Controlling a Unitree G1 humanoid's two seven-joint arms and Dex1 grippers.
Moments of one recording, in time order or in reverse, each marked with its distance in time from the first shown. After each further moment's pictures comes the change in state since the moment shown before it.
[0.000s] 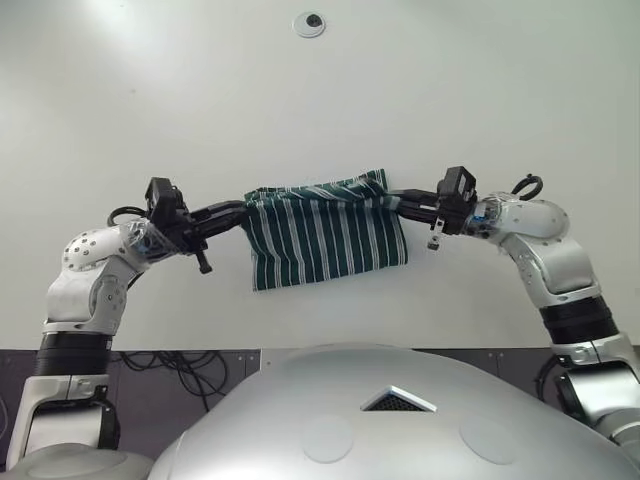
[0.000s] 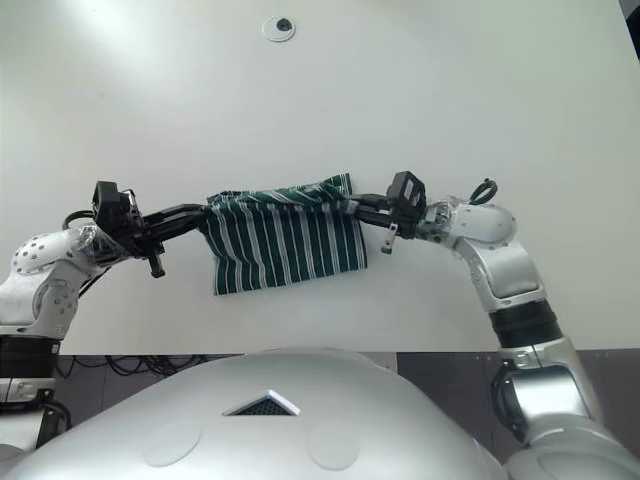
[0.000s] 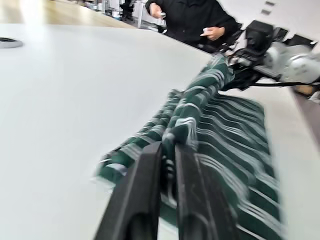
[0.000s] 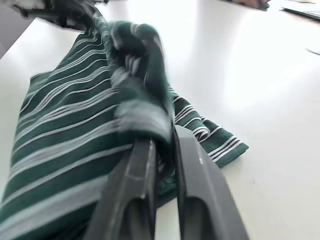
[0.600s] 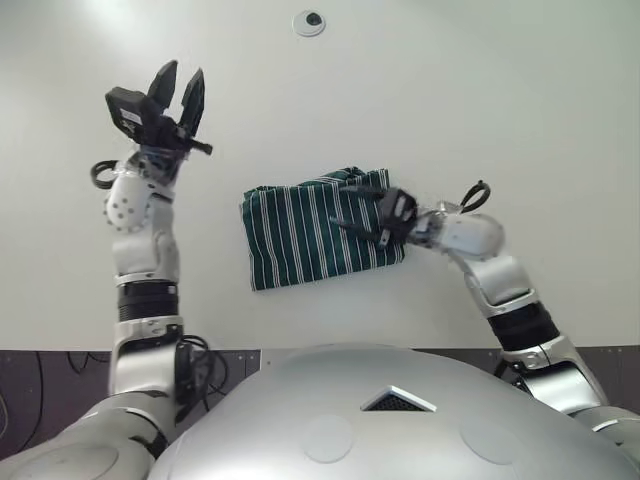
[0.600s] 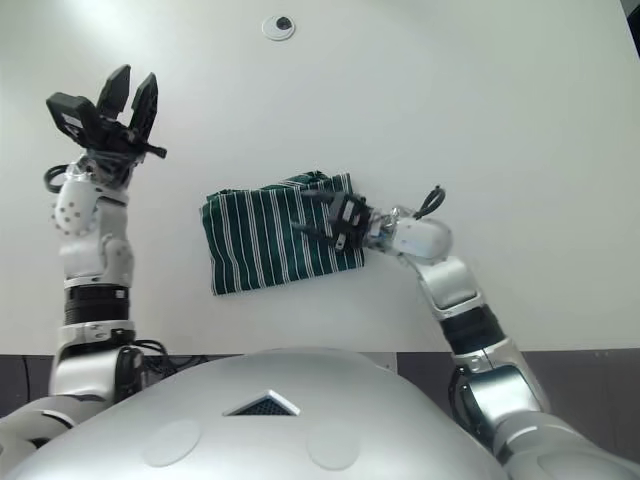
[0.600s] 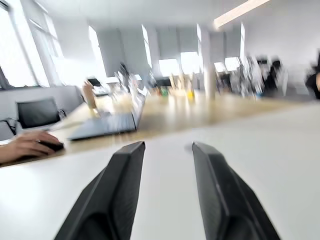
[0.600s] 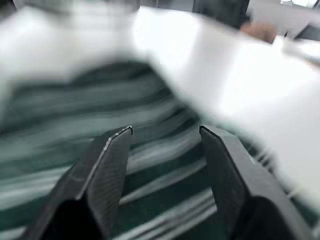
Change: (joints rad) left arm -0.266 -0.470 0.134 0.156 0.359 -0.467 0.709; right arm -0.004 0.196 0.196 0.076 -0.410 -0.236 -0.242
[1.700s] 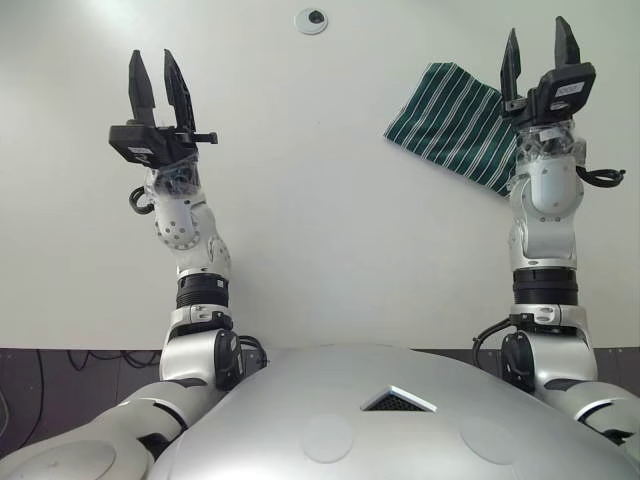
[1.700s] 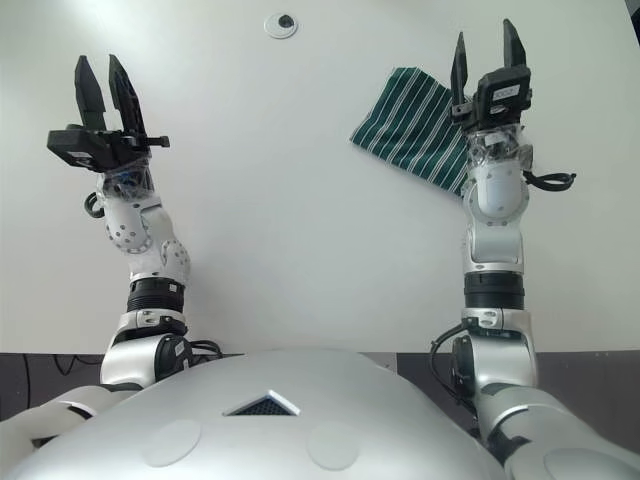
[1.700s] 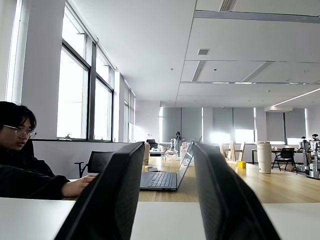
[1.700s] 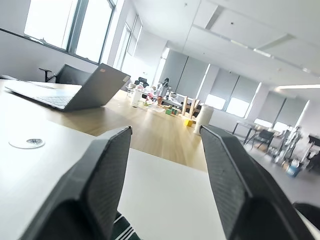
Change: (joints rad) left arm -0.065 -0.160 0.058 0.305 0.079 -0.560 0.147; right arm -0.172 0.108 -0.534 0.212 0.059 -0.261 -0.600
